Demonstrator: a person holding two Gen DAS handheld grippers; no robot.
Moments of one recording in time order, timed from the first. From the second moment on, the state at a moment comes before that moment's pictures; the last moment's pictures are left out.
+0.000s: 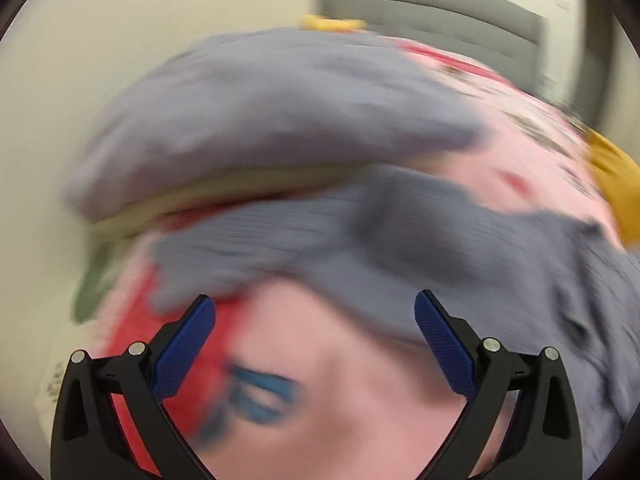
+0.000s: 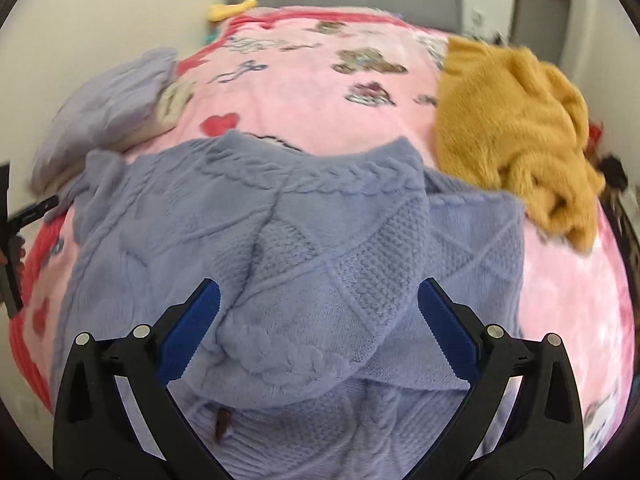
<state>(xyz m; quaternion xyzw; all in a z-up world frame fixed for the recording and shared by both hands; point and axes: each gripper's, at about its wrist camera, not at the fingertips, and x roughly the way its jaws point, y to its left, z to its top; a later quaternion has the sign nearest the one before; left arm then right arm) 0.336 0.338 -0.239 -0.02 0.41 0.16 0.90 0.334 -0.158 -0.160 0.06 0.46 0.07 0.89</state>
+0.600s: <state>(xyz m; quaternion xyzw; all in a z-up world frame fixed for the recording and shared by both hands) 0.383 0.409 -0.291 0.17 0.54 0.03 0.82 0.353 -0.144 -0.171 0.09 0.51 0.06 0.86</state>
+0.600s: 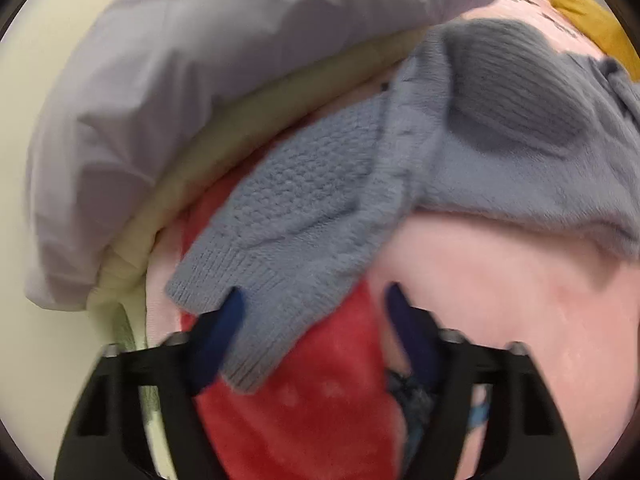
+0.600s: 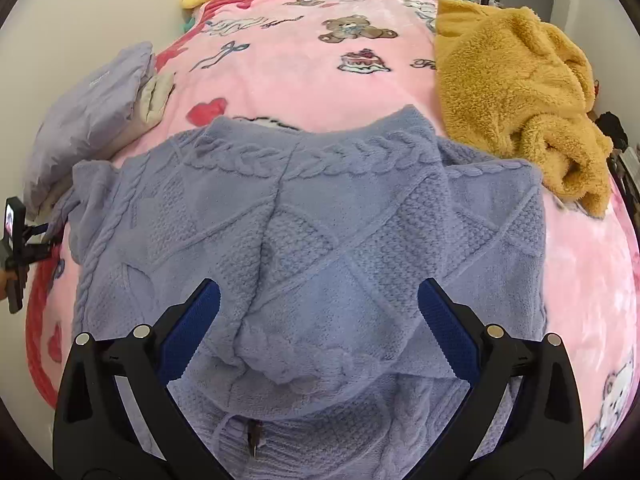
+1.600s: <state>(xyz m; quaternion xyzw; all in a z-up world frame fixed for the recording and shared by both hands) 0.372 0.217 -0.054 -0.19 0.49 -0.15 0.84 0.316 -0.221 -0.170 0.21 0.48 0.06 0.85</state>
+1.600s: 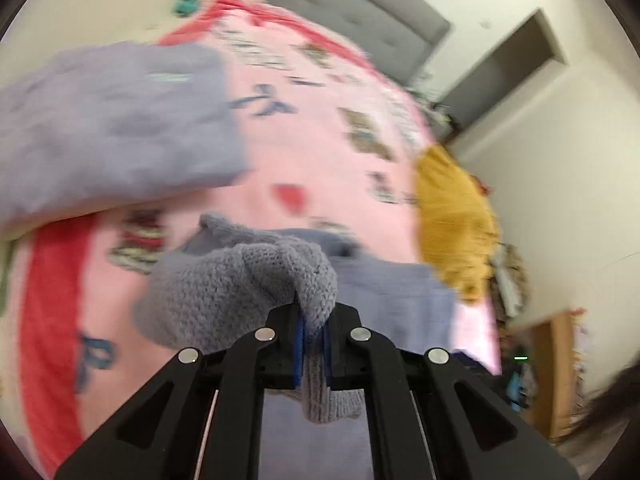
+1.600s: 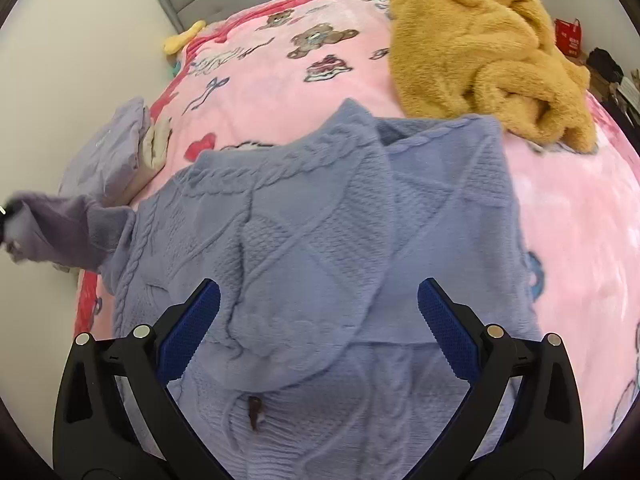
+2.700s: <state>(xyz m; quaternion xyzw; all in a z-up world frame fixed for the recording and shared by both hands) 0.381 -0.099 -0.244 -0.19 0.58 -0.29 0.74 0.287 -0.303 -0.191 0.06 0.49 0.09 0.87</state>
